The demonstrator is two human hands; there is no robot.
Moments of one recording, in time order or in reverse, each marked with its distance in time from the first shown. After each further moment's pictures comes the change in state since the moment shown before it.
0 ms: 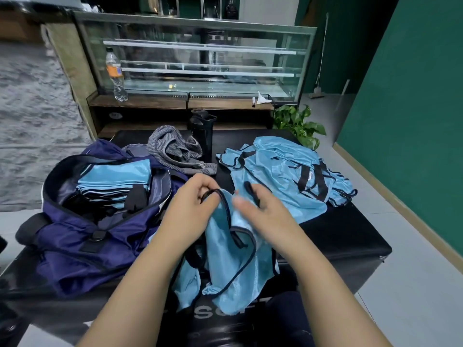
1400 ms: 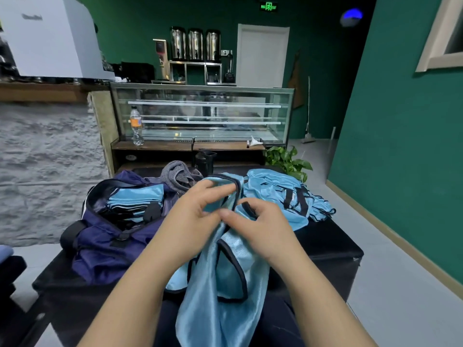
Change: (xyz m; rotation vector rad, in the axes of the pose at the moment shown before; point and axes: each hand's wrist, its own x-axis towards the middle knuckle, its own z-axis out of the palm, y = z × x) left_hand -0.118 0.110 -0.027 0.064 -0.092 0.308; right_hand -0.119 -0.055 0.015 -0.004 0.150 -0.271
